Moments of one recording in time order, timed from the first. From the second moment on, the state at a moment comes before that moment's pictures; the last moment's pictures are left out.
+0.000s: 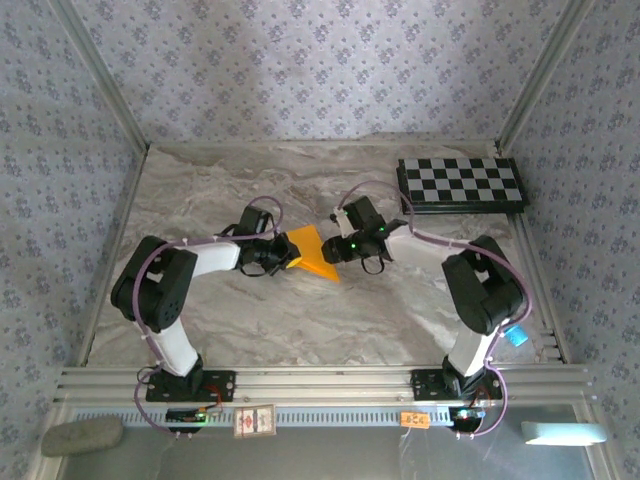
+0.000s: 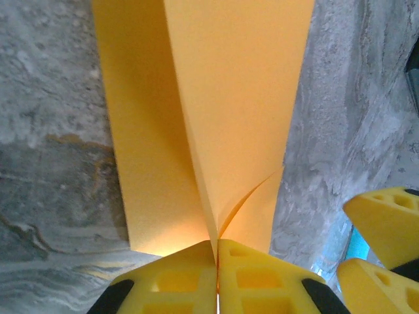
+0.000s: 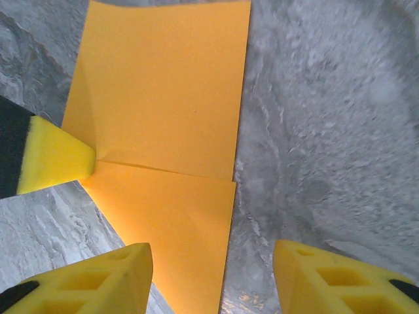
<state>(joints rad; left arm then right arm) -0.47 1.73 0.85 -0.03 0.50 -1.05 0.61 1.73 1.04 -0.24 -0.21 0.22</state>
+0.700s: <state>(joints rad) -0.54 1.69 0.93 -0.17 0.31 -1.25 0.70 1.72 0.78 0.25 -0.21 -0.12</state>
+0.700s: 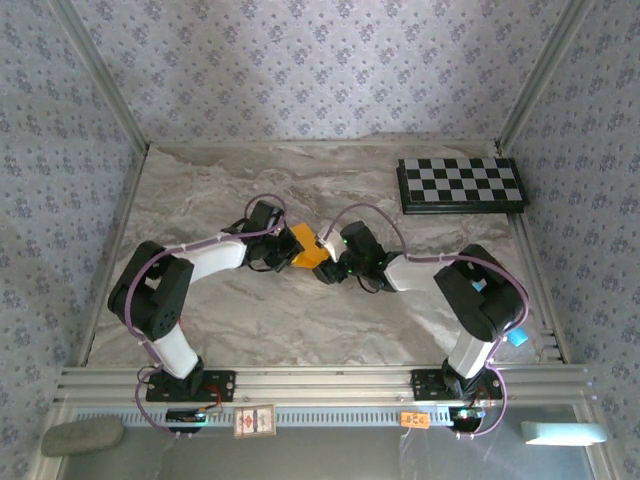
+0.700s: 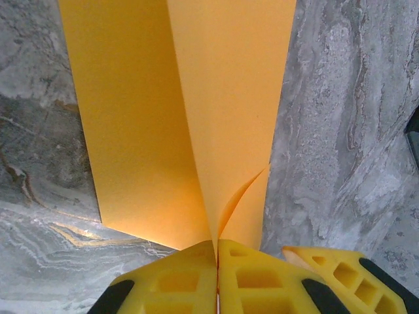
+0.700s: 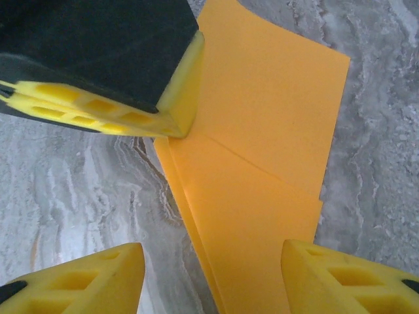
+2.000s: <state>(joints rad) -0.54 1.69 0.94 -0.22 0.31 -1.27 0.74 1.82 0.74 0.45 -0.13 -0.29</state>
